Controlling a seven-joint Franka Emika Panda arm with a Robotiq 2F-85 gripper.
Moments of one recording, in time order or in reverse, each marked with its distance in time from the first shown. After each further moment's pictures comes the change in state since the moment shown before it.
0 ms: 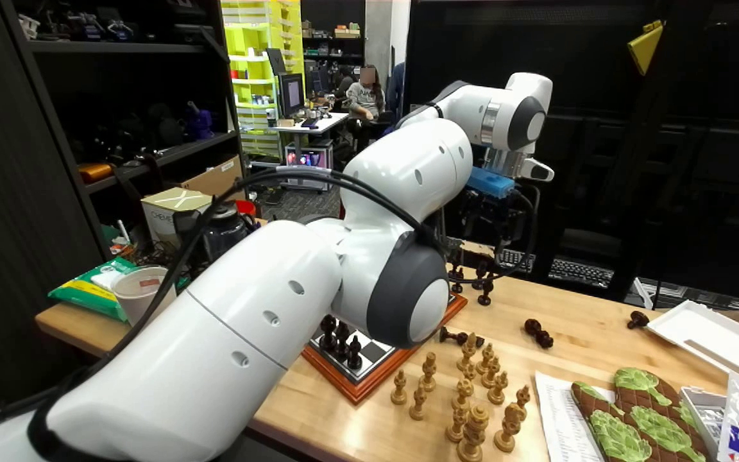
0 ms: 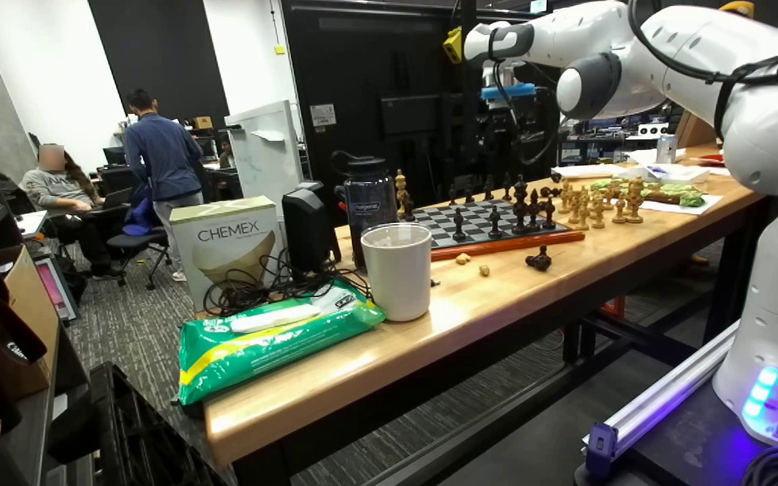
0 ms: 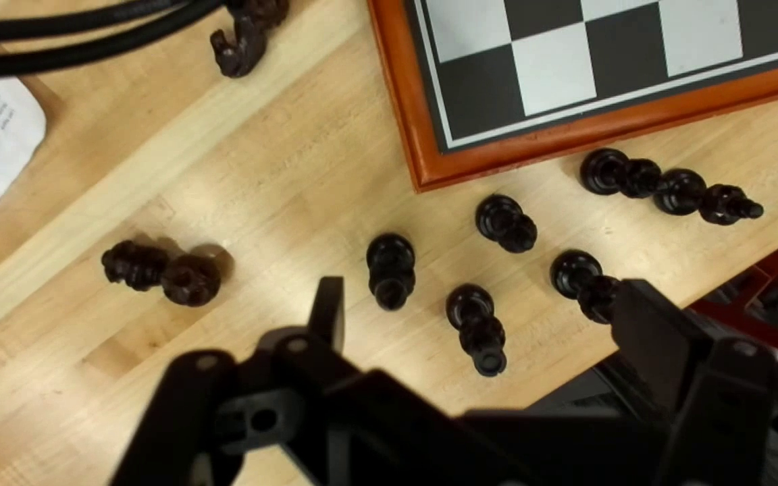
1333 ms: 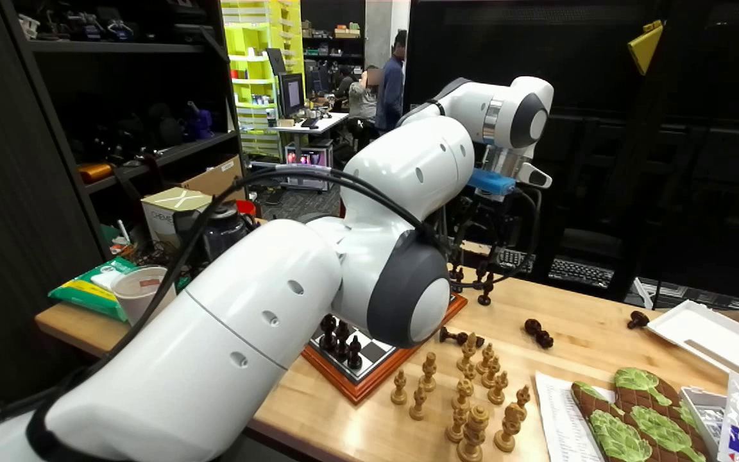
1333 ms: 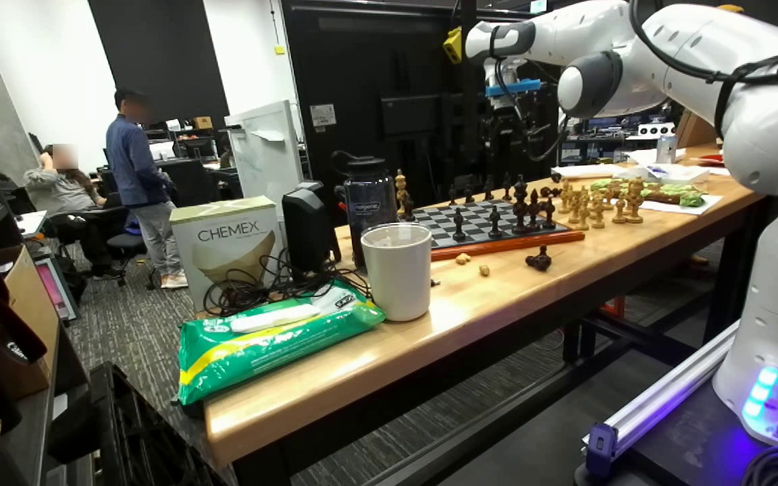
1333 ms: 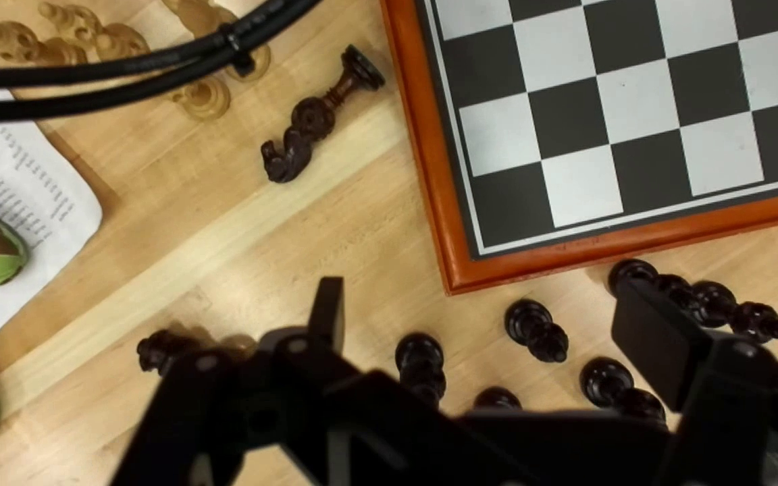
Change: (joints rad) arm -0.005 -0.006 0.000 -0.003 0.003 -0.152 -0.032
